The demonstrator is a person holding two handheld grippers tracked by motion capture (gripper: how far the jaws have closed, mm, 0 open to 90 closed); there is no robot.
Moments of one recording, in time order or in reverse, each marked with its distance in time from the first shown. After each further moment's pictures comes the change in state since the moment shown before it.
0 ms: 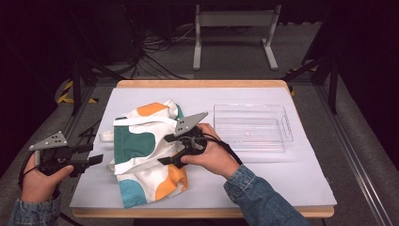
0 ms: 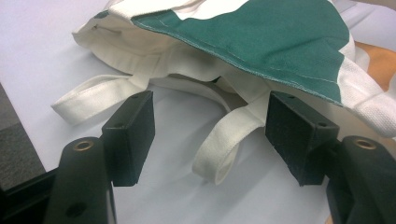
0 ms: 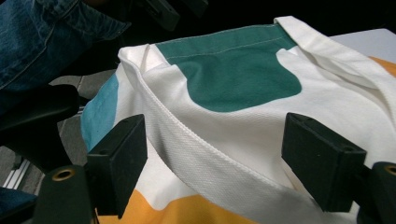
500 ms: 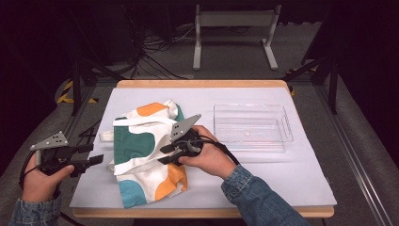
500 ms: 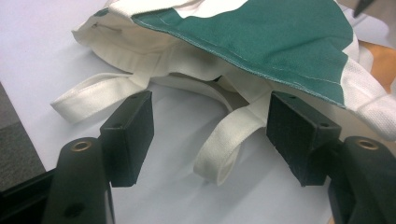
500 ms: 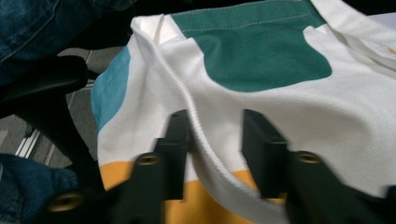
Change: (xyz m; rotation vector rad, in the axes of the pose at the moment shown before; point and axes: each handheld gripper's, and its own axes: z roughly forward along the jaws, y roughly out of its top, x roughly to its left) left arm 0.001 -0.001 0.002 0.004 0.003 -0.002; right arm 0.003 0.000 0.005 0.104 0.047 -0.047
